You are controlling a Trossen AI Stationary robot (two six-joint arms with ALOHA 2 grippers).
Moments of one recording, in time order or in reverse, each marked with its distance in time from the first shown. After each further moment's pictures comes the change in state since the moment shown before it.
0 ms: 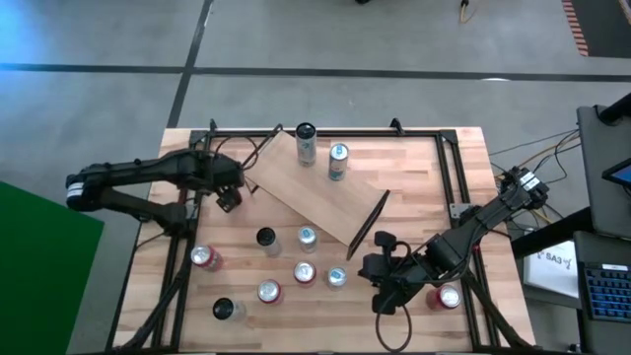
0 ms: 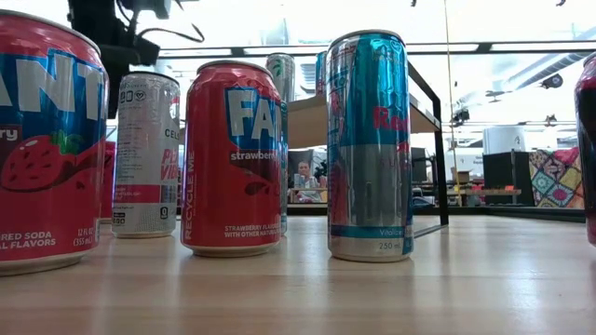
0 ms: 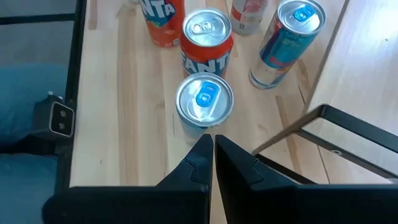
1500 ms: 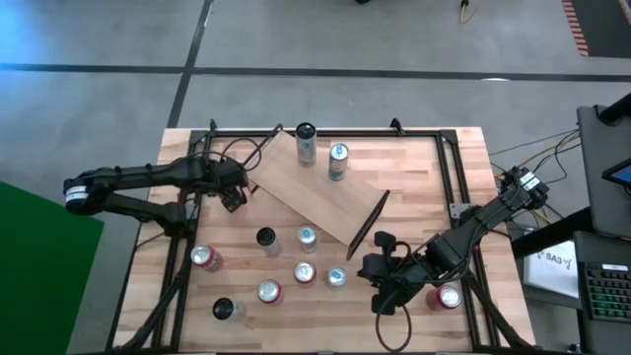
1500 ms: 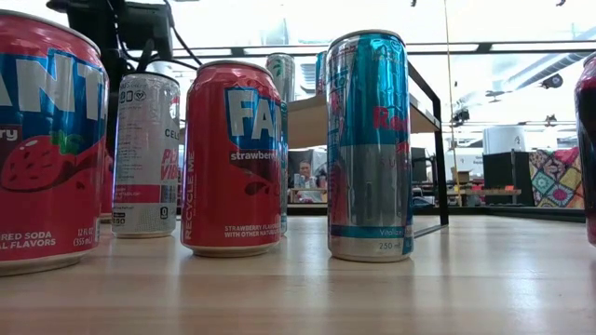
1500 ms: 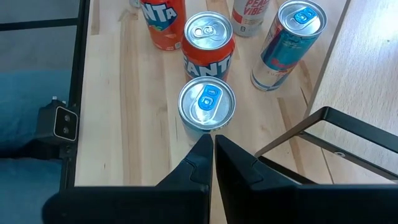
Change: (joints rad) left arm 0.076 -0.006 -0.222 0.252 -0.028 0.120; right arm 0.000 0.000 0.000 0.008 0.000 0.010
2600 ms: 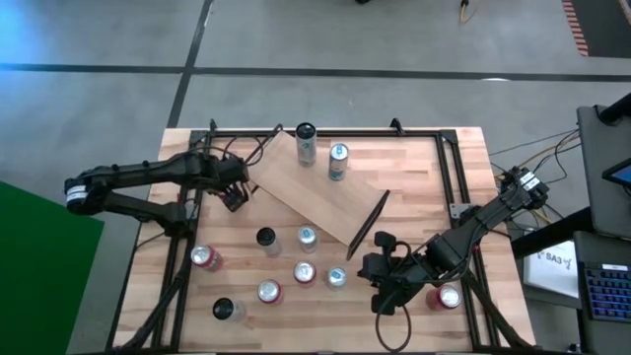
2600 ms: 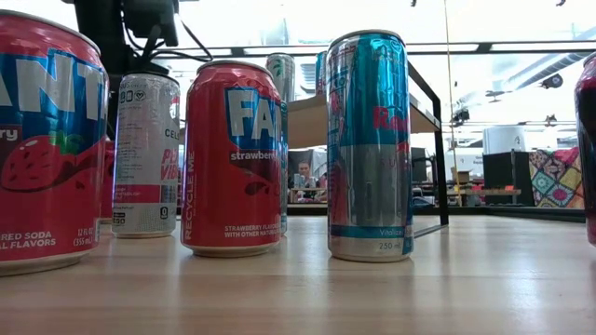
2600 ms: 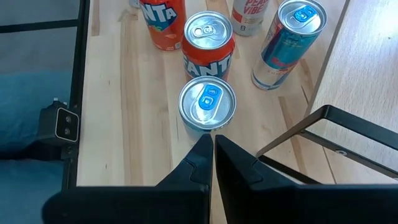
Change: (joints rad) left arm 0.015 0.003 0.084 -0.030 0.050 0.047; right arm 0.000 0.000 0.000 0.000 -0.002 0.014
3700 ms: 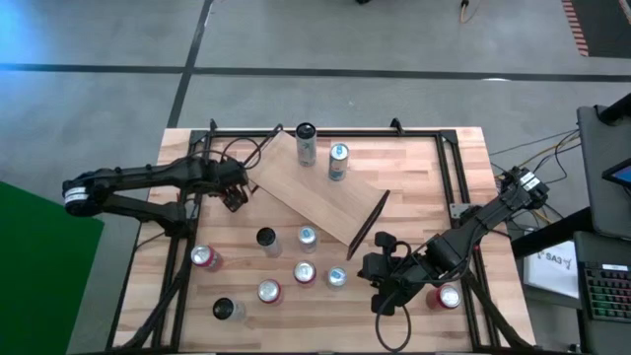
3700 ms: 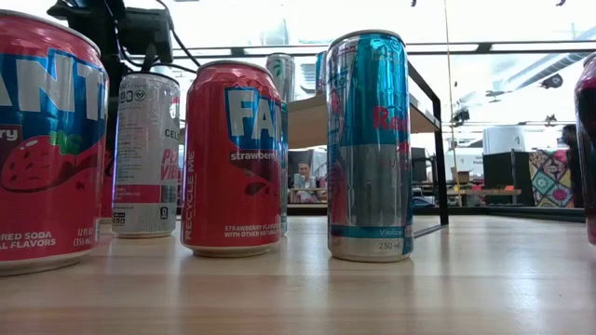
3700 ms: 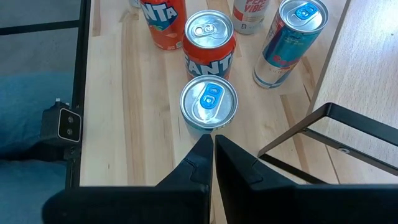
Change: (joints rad) left arm 0.014 -0.003 -0.124 0.090 -0.033 -0.037; right arm 0.000 0.000 0.000 0.000 -0.006 0.010
